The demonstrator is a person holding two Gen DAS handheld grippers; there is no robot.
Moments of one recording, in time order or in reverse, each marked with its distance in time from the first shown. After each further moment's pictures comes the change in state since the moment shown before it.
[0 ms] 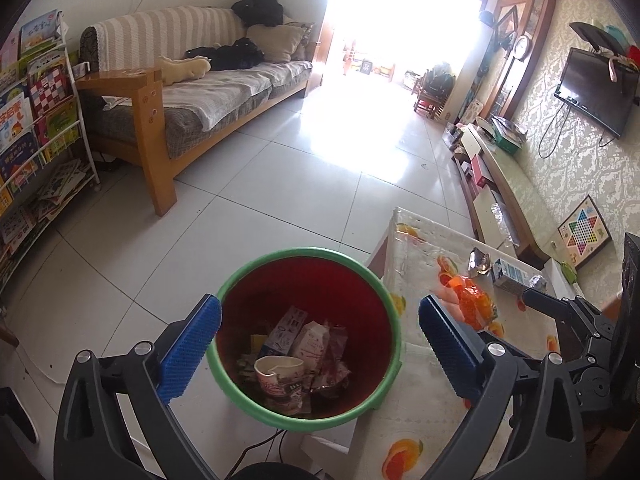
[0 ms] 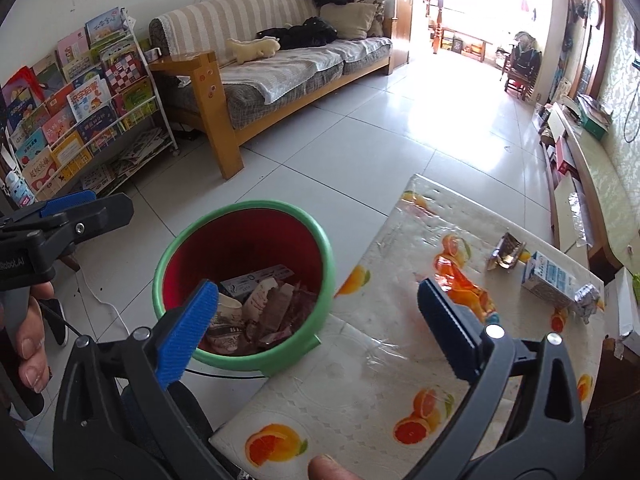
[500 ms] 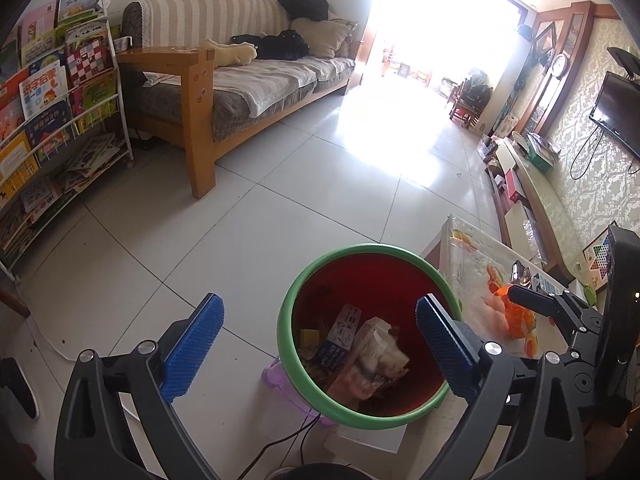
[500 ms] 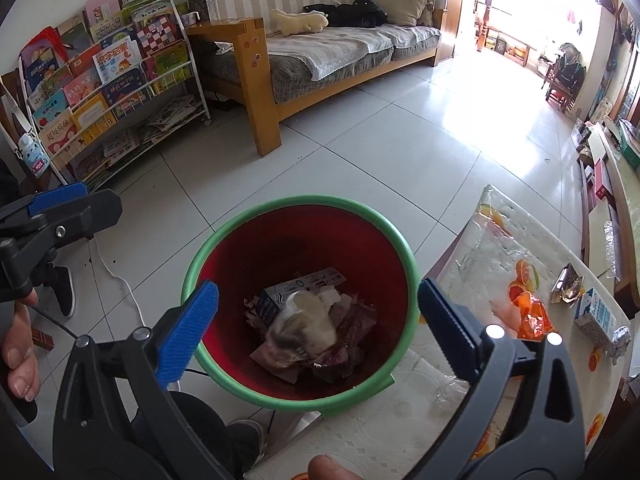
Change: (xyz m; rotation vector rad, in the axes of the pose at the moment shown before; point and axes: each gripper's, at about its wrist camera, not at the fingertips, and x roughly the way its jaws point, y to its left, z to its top) left arm 0.004 0.085 -0.008 -0.113 0.007 0.095; right arm 0.071 0.084 0.024 -0.129 0.081 0.097
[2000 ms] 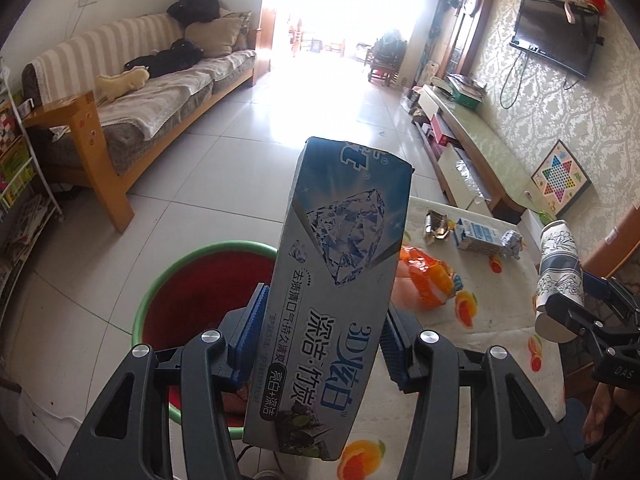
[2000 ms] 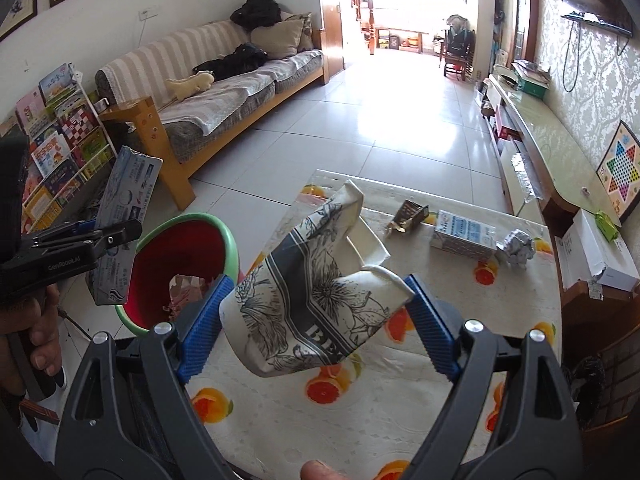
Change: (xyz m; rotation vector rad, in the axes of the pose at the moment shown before) left arm 0.009 -0.151 -0.010 0.259 0.062 -0.153; right arm -0.144 -0.160 -0.098 0.292 -0.144 -0.181
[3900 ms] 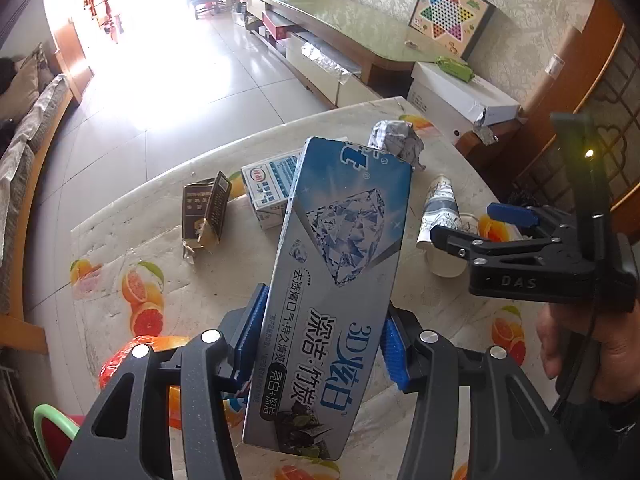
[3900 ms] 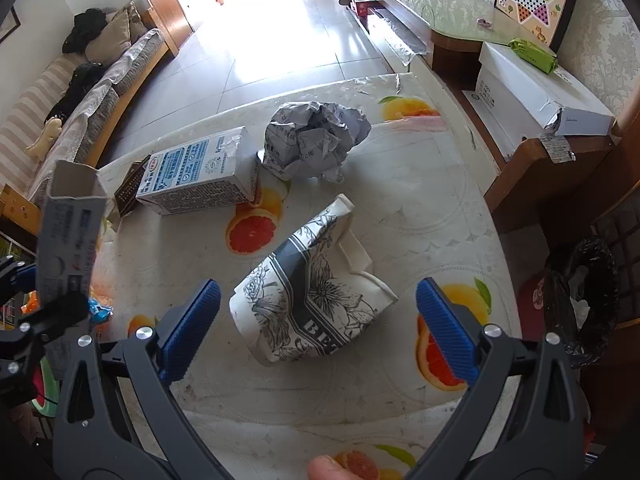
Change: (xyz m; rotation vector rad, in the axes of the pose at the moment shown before) left arm 0.183 -0.287 0.015 0.540 0.303 -0.254; right arm 0.126 -0.291 -0.067 0.486 0.229 -0.234
